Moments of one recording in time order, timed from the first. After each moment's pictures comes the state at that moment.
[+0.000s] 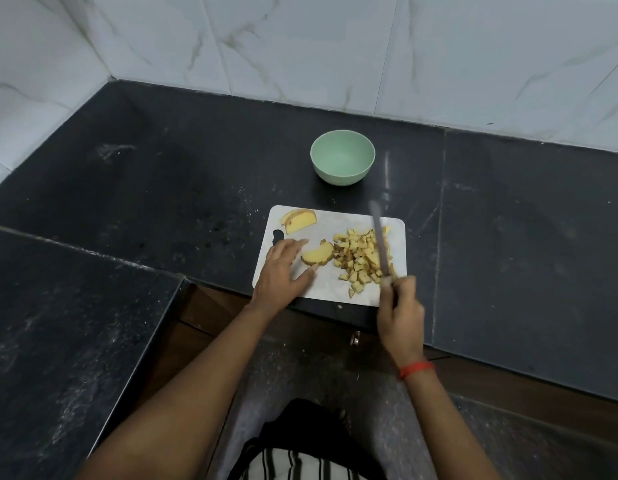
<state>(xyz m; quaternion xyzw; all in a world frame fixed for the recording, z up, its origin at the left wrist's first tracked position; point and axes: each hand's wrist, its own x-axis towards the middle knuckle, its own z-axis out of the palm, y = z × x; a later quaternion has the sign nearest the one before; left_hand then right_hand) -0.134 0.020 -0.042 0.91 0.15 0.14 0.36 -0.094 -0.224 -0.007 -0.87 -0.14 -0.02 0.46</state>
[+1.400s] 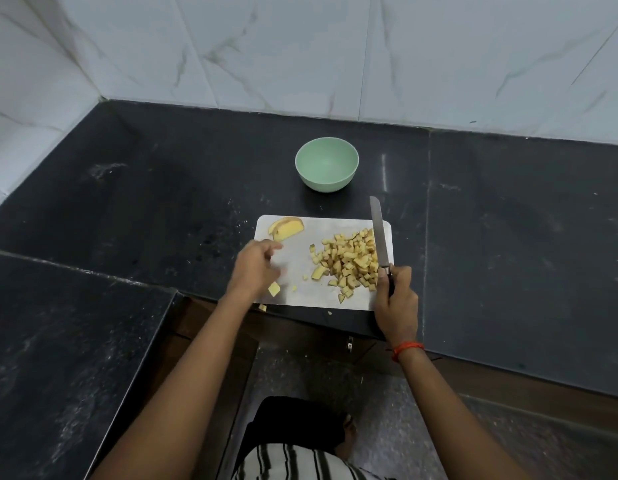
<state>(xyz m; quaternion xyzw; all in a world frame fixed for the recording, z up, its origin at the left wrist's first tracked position) -0.117 0.039 0.016 0.89 0.32 0.00 0.33 -0.052 -0.230 -0.033 -0.86 -0.12 -0.04 0.50</state>
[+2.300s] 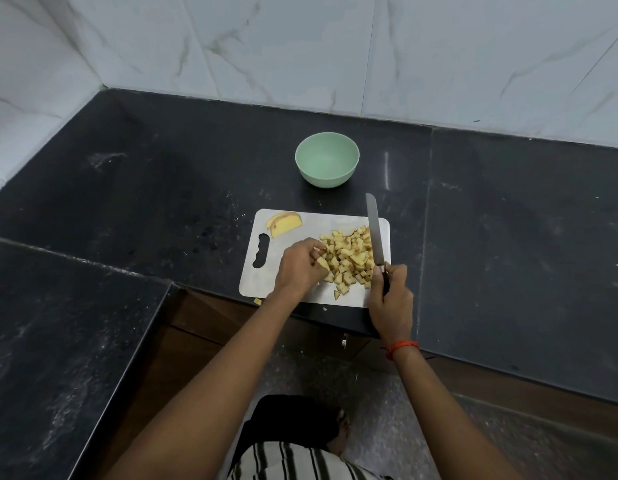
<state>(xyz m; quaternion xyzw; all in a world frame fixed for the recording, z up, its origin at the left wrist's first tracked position) -0.079 -0.037 -0.007 0.87 0.27 0.03 0.41 -0.051 -0.231 -0.035 -0.85 -0.13 -0.04 0.50</state>
